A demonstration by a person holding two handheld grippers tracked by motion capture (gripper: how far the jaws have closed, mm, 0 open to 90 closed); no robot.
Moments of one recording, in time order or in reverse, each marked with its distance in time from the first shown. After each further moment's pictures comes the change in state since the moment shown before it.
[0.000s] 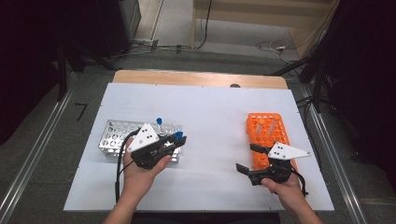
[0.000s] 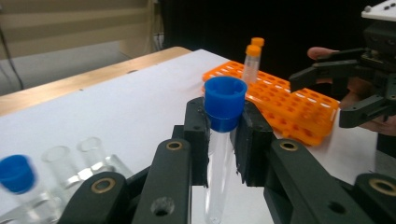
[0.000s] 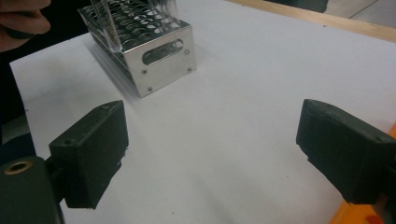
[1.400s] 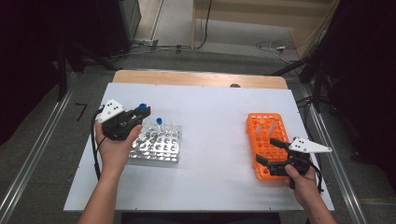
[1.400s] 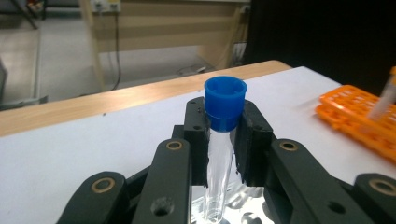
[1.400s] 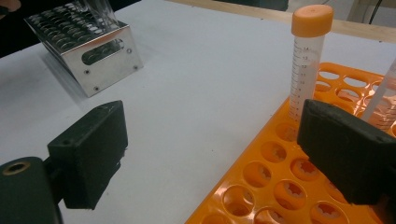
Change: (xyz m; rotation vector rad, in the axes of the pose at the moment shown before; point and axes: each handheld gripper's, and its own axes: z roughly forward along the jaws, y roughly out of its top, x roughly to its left) left arm 0.093 0.003 -0.018 -0.024 0.298 -0.113; right arm -0.050 -0.016 -0.026 -0.022 -0.098 0.066
